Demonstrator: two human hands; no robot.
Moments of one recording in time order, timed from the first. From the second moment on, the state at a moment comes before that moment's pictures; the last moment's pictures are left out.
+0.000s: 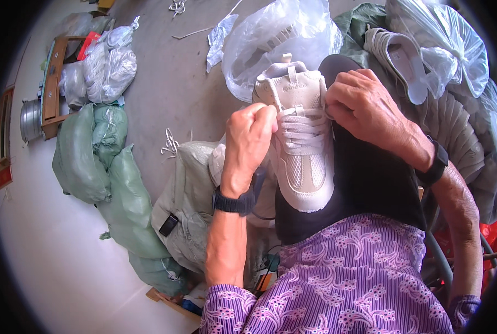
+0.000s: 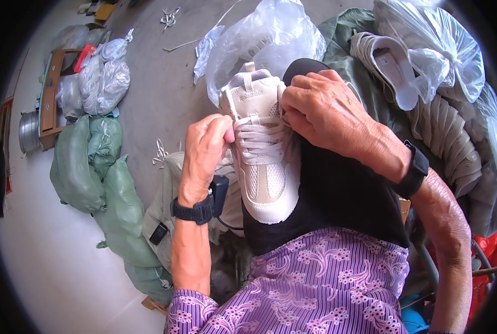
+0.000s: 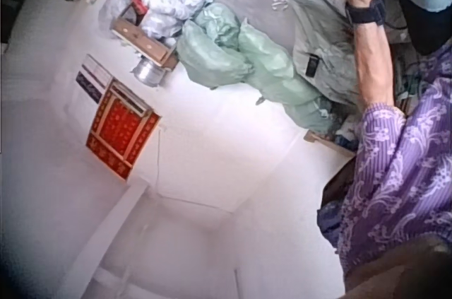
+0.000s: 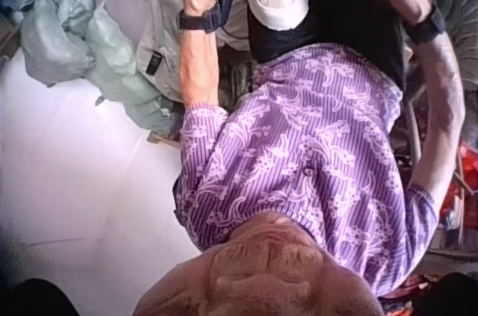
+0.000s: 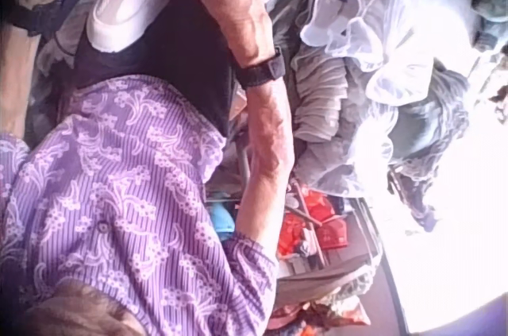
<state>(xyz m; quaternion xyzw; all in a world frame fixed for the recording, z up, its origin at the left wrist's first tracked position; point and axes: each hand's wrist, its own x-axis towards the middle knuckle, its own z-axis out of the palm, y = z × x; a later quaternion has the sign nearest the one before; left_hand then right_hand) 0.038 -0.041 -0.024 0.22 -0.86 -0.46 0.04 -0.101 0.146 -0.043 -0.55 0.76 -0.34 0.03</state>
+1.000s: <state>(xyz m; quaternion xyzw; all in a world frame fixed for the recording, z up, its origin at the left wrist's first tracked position) 0.099 -0.060 0.011 0.31 -0.61 -0.72 0.01 -0.164 0.151 -0.041 -0.57 0.80 -0.20 -0.01</state>
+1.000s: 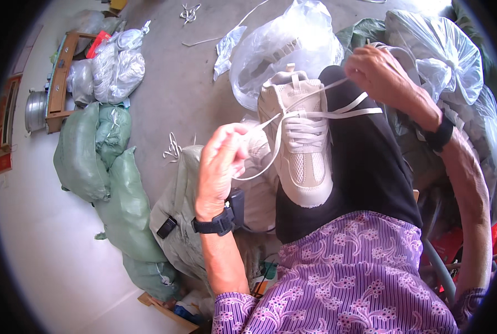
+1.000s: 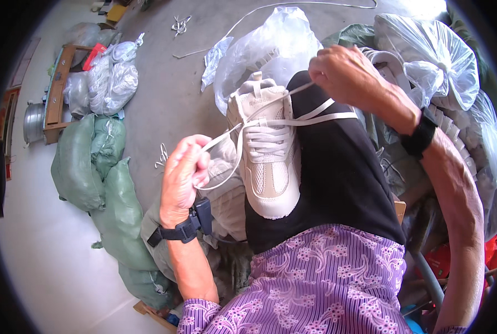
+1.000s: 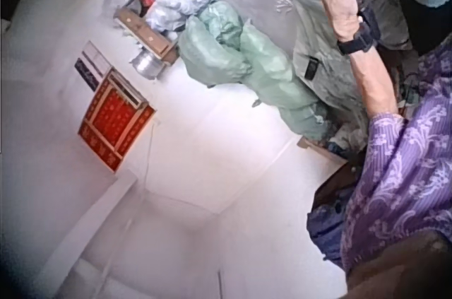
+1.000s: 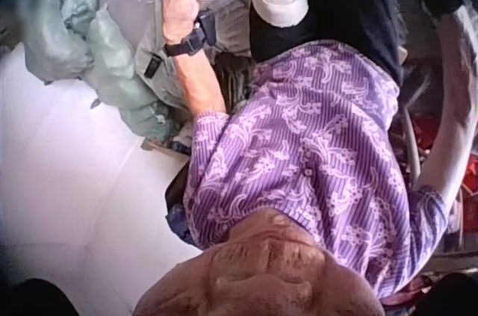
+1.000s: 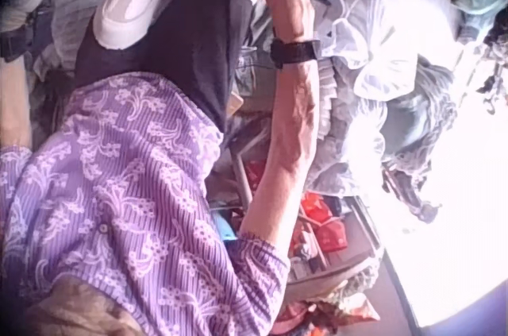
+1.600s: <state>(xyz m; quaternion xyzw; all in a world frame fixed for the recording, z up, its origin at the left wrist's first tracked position) 0.098 -0.076 0.003 0.13 -0.33 -0.89 0.29 -0.119 0.117 -0.046 -0.59 0.76 -0.26 -0.07</state>
